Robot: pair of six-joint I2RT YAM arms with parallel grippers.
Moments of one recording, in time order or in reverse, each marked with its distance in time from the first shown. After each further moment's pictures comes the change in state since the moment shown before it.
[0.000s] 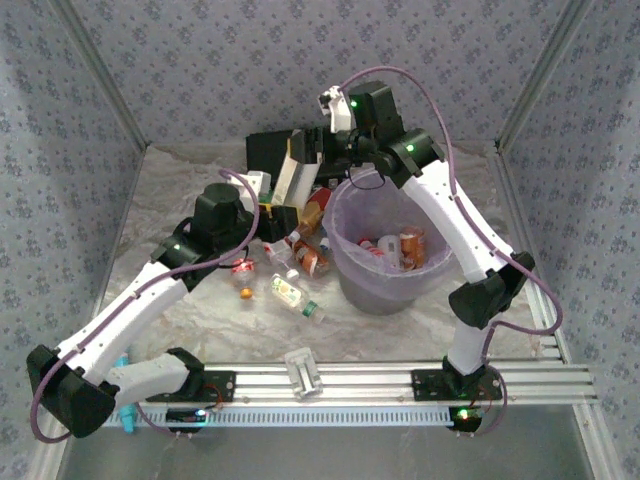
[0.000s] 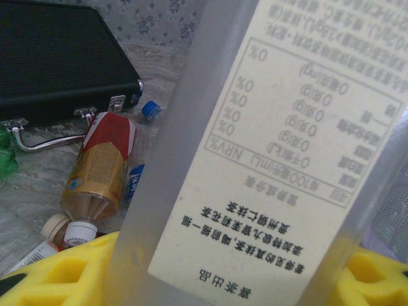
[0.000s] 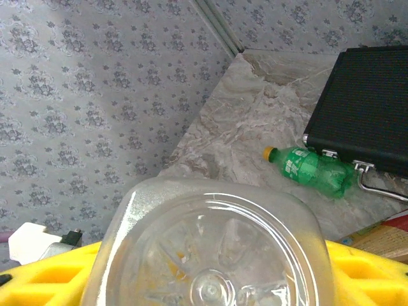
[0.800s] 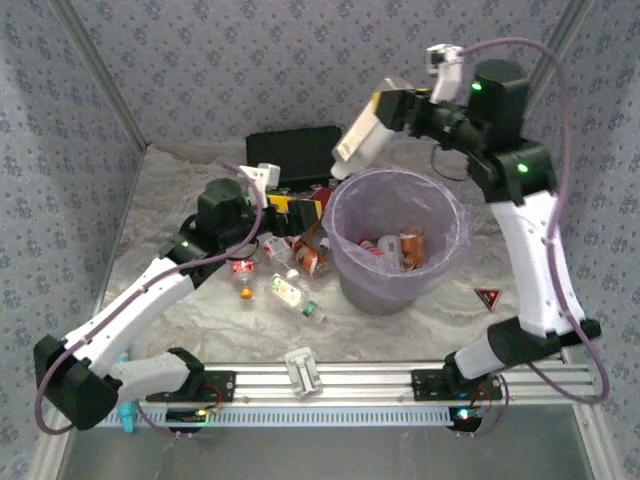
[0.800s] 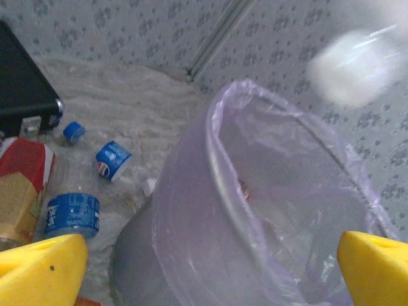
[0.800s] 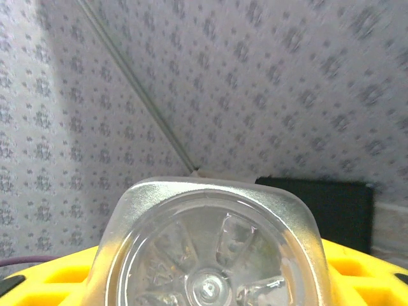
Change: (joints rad) left arm -0.027 0.065 0.003 0.187 0.153 -0.088; right arm -0.289 -0.349 -0.026 0.005 0.027 -0.092
